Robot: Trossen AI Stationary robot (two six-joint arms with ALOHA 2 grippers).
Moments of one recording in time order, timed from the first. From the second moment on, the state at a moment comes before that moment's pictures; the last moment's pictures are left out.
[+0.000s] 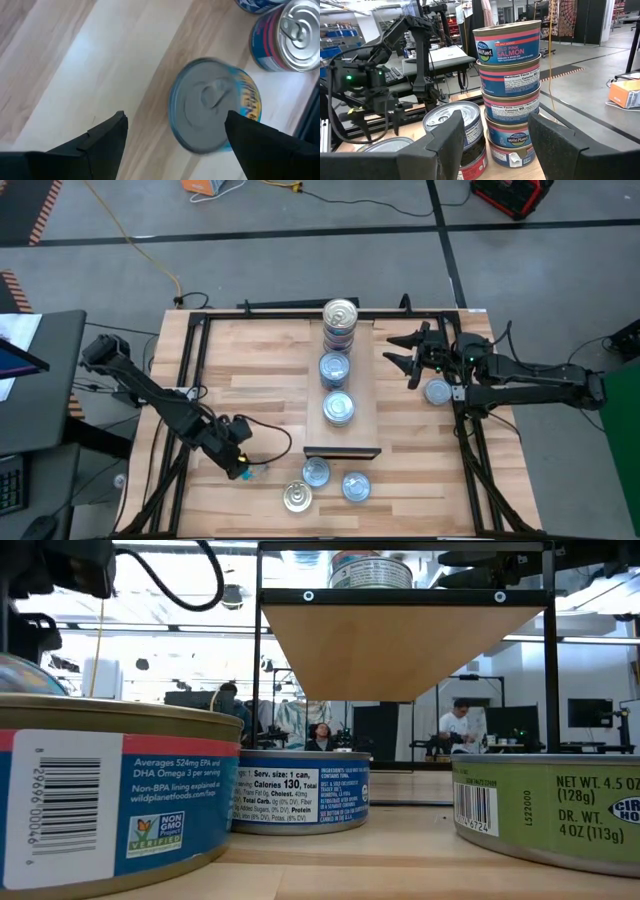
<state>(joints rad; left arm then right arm) -0.64 1.21 0.81 -0.69 -0.18 -1.14 -0.20 0.67 0.54 0.14 0.10 0.12</state>
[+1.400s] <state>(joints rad) -0.58 1.55 0.93 -0.71 -0.11 -0.92 -0.20 0.68 0.54 0.15 0.10 0.12</state>
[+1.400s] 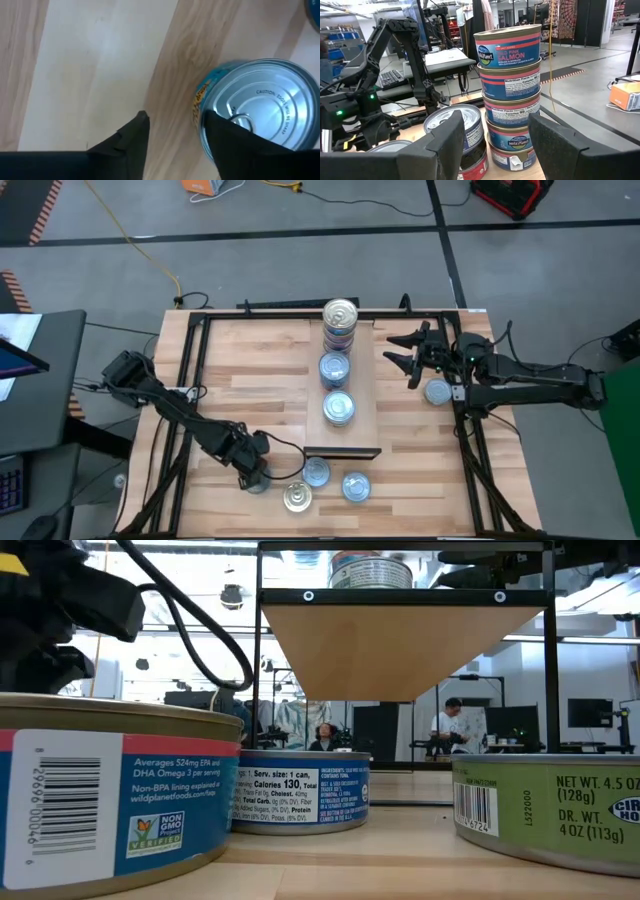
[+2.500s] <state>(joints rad) -0.39 1.52 0.88 -0.82 -0.04 -0.78 -0.20 0.68 0.54 0.15 0.07 0.12</state>
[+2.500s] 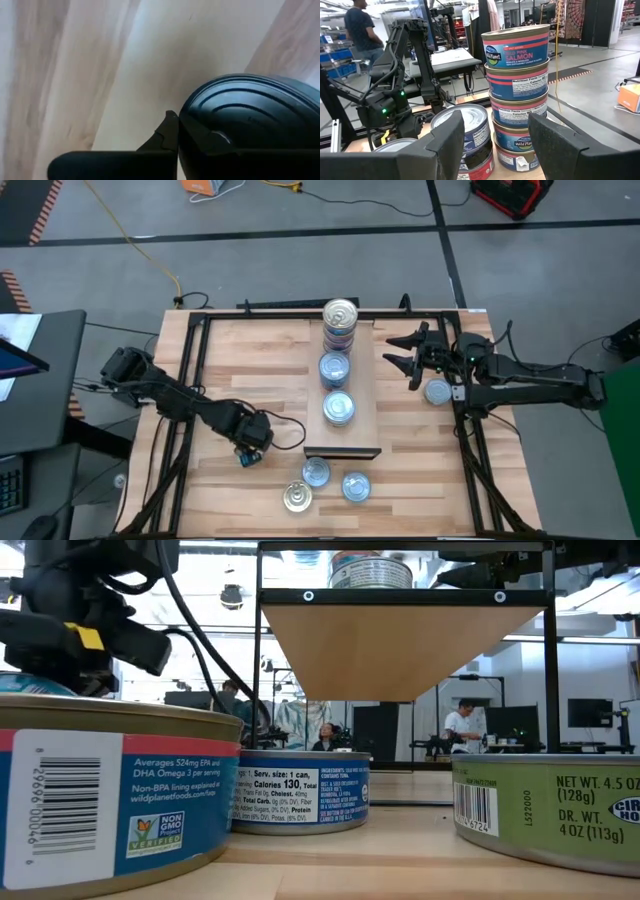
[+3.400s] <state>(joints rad) -0.38 1.14 0.66 -0.67 -0.05 -0.93 -0.20 0.68 0.54 0.16 0.07 0.13</state>
